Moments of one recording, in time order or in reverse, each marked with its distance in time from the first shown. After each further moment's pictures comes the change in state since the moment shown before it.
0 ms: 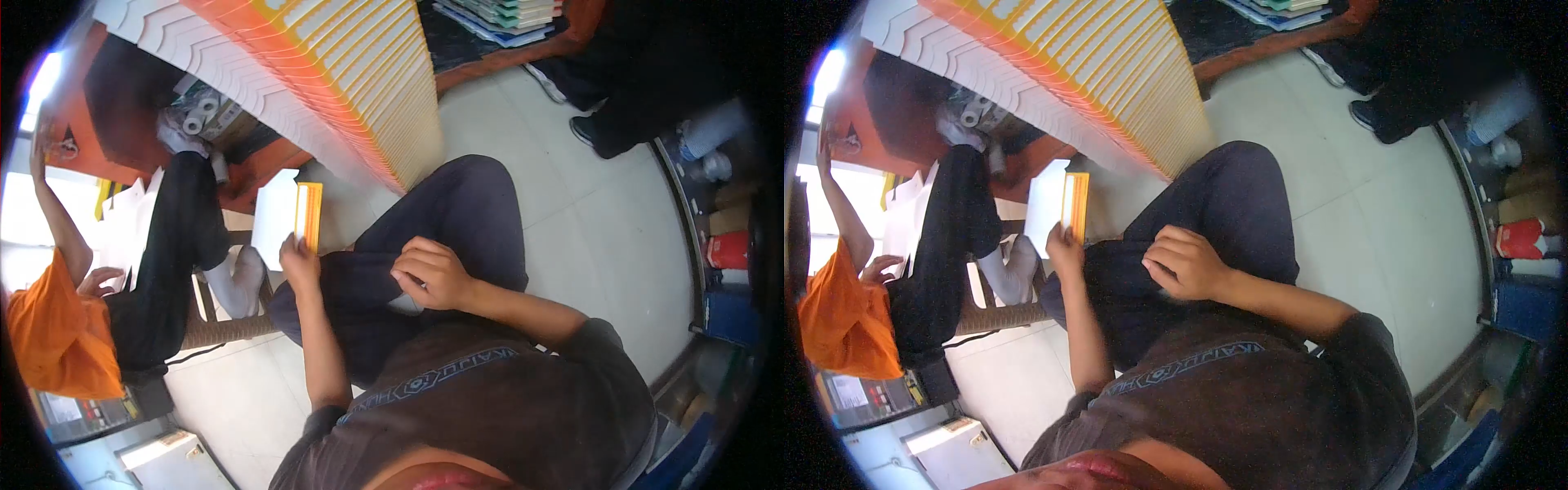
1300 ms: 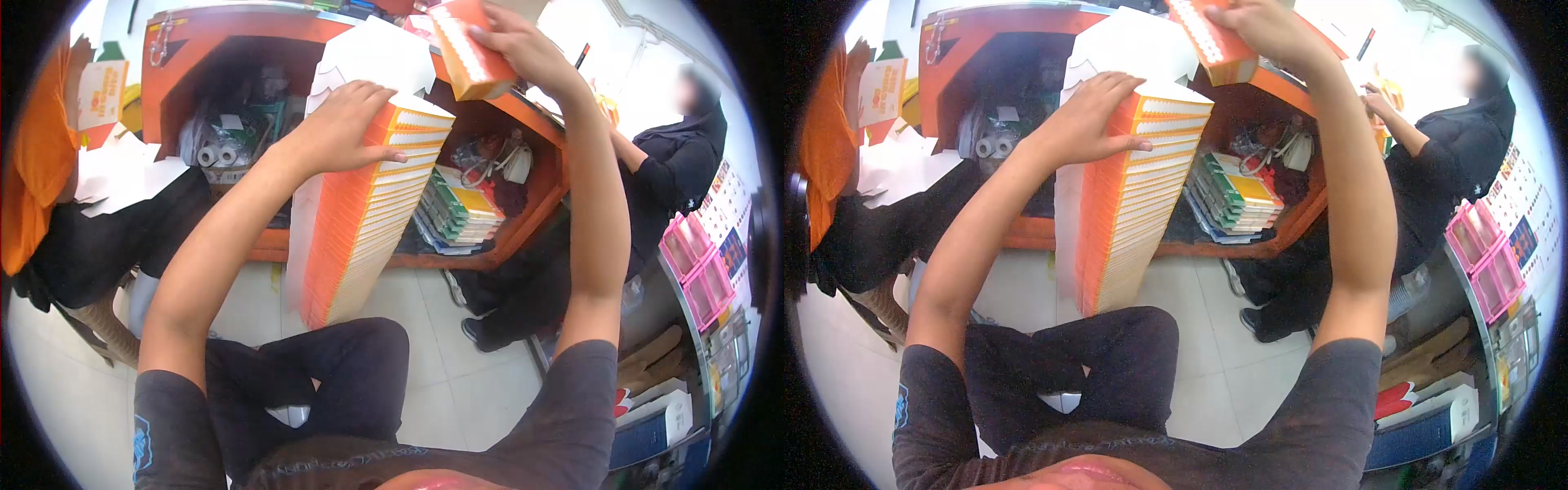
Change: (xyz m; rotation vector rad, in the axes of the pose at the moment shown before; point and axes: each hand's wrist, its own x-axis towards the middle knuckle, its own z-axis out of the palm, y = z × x) left_hand 0.256 0.361 -0.185 -0.238 0.413 1.102; right_hand 0.399 -0.263 -0.227 -0.754 -0.227 -0.103
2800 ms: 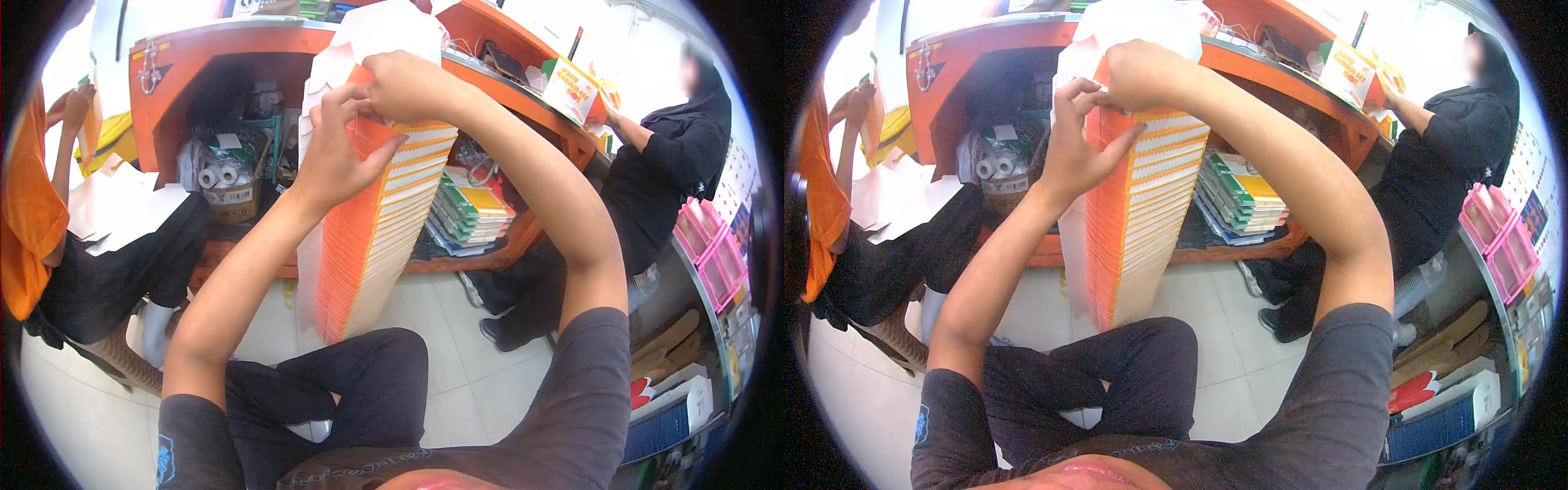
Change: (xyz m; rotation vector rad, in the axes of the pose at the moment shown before) left_hand -0.008 0.010 0.024 -0.359 0.338 -0.147; right_hand 0.070 0.021 0.125 -0.375 -0.273 -0.131
